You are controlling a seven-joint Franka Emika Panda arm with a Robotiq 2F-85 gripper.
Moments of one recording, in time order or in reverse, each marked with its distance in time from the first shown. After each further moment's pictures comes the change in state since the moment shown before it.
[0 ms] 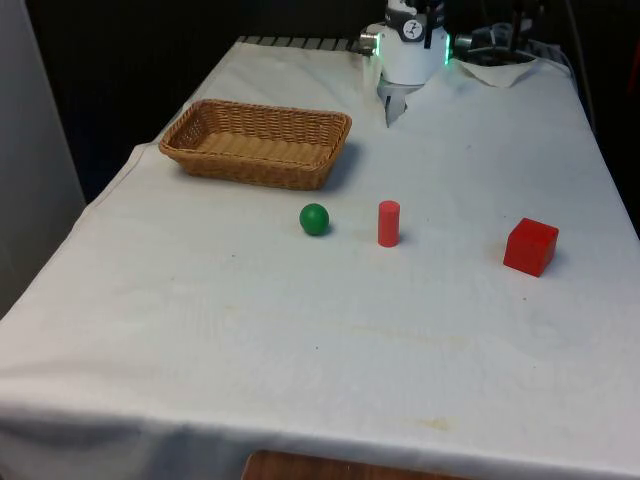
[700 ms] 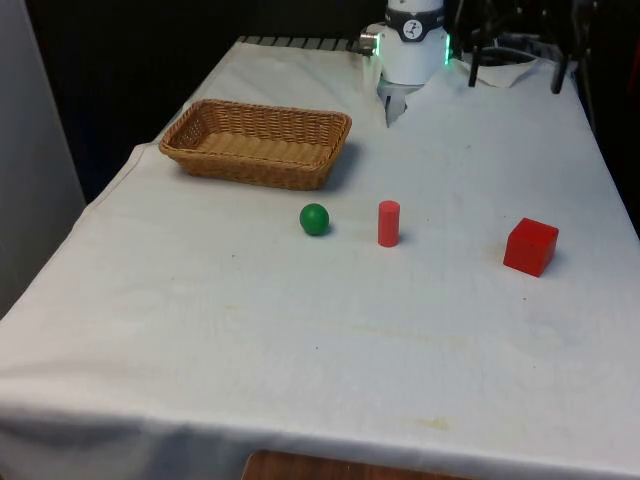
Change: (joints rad) arm 0.003 0.069 0.086 -0.013 -0.017 0.129 0.118
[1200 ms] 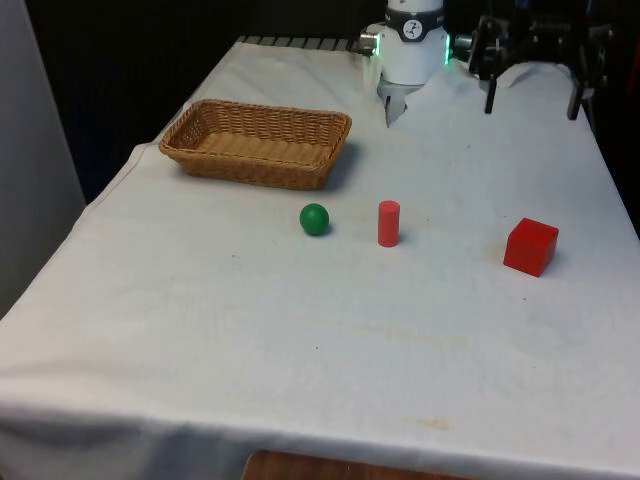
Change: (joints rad) arm -0.001 0.046 0.030 -0.021 0.019 0.105 0.045
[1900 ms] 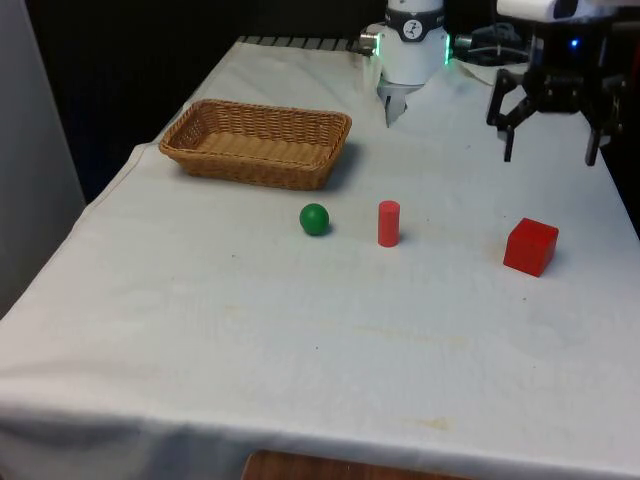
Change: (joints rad) arm 0.000 0.103 0.034 -0.015 0.104 0.145 -0.001
